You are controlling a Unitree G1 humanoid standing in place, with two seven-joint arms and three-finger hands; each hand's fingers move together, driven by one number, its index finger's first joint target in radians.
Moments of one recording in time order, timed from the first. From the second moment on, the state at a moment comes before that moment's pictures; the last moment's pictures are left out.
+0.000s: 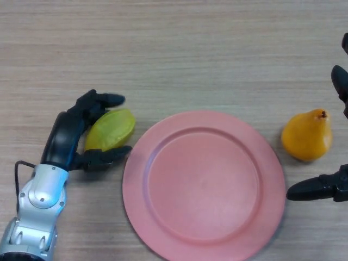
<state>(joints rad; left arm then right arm) -0.33 0.27 0.02 0.46 0.20 -0.26 -0.03 0.05 -0.24 -0.19 -0.78 0.12 0.52 0.19</state>
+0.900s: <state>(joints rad) -0.14 0.19 -0.04 -0.24 -0.03 0.04 -0.07 0.07 -0.23 -0.22 -0.80 0.12 0.53 0.19</state>
